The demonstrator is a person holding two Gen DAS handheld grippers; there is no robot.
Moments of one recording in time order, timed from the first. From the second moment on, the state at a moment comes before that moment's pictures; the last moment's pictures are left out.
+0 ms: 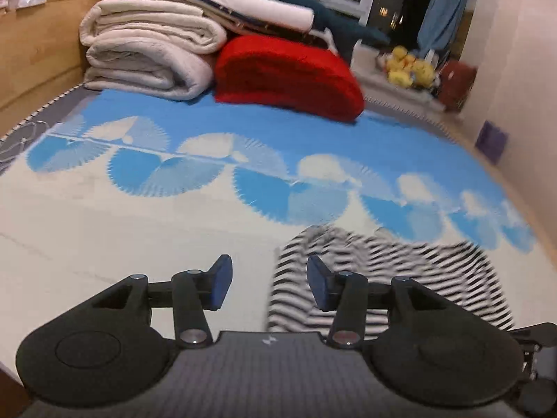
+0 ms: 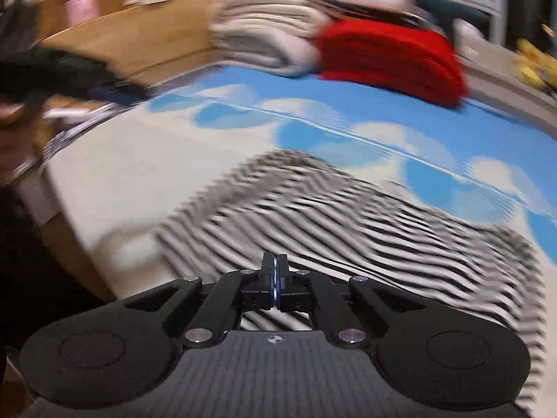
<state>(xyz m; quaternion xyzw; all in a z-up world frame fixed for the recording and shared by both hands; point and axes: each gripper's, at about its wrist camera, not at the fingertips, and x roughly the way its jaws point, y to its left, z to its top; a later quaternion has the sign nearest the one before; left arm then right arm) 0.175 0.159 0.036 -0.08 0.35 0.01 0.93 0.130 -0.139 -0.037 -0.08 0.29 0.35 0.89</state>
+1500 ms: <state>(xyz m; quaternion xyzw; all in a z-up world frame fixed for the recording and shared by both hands) 0.363 0.148 -0.148 -0.35 0.55 -0.11 0.75 0.152 -0.092 -0.026 -0.07 0.26 0.39 0.88</state>
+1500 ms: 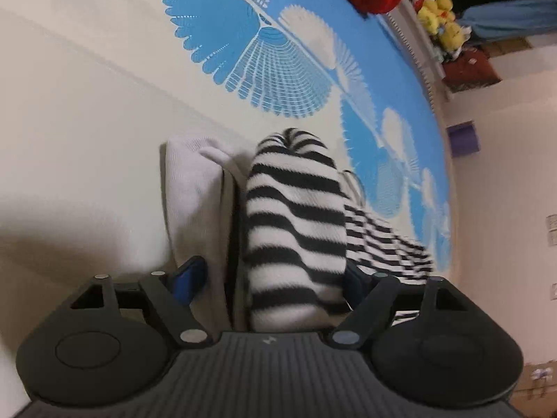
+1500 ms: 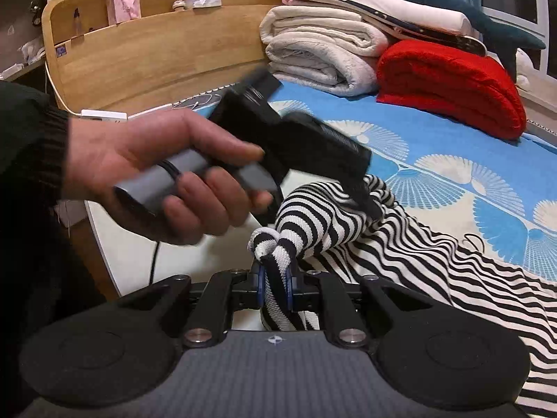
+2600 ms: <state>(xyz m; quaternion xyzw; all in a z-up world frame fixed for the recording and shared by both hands) 0.351 -0.001 0.009 -0.30 0.35 -0.24 0.86 0.127 -0.326 0.009 0.24 0.21 0.16 0.93</state>
